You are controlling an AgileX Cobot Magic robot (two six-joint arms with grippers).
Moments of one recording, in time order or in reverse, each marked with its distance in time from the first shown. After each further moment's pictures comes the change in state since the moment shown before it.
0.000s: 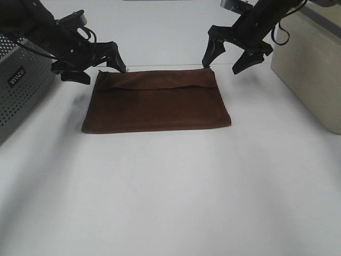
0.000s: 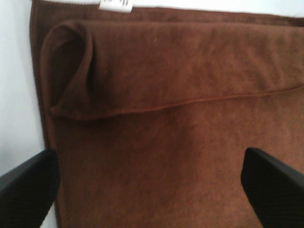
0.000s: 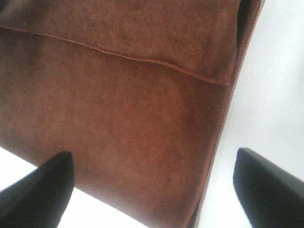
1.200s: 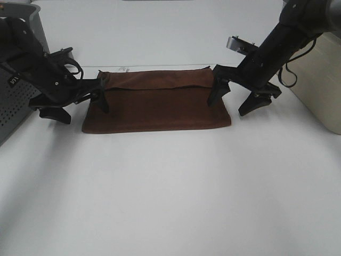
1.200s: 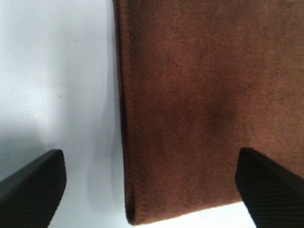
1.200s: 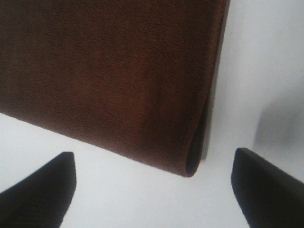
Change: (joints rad) left arm 0.000 -0.110 0.331 0.126 -0.017 -0.123; right arm 0.000 -0.179 0.607 0.062 -0.253 -0.063
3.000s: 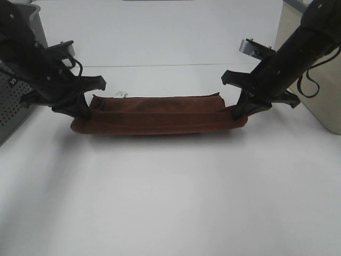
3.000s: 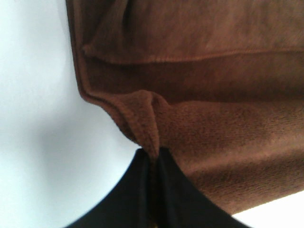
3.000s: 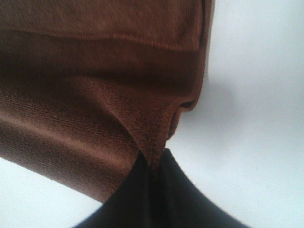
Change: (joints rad) left arm -0.059 -0.204 0.143 0.040 0.086 -0.028; right arm 0.007 -0.264 0.350 0.015 -0.128 0.016
